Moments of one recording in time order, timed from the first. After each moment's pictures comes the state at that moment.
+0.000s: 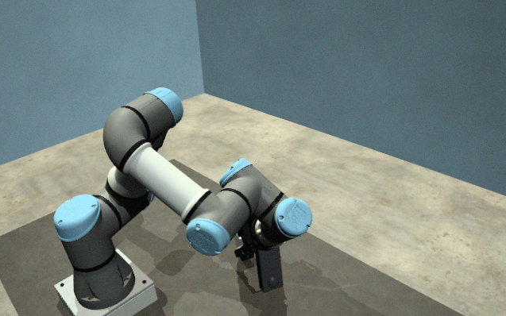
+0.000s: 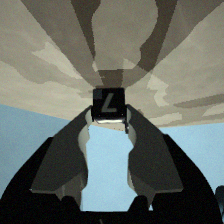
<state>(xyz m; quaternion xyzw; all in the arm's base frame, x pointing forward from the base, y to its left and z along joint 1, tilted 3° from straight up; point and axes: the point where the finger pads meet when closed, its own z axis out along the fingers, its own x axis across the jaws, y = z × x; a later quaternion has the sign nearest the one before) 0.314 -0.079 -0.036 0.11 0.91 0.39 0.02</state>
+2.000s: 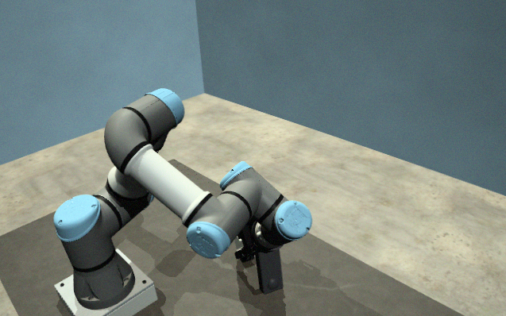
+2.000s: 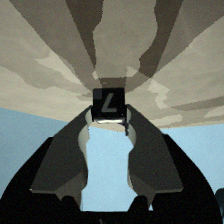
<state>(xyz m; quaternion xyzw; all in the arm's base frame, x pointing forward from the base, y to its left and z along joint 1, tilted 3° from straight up) 0.314 -0.079 -0.042 0.11 0.91 0.39 0.02</state>
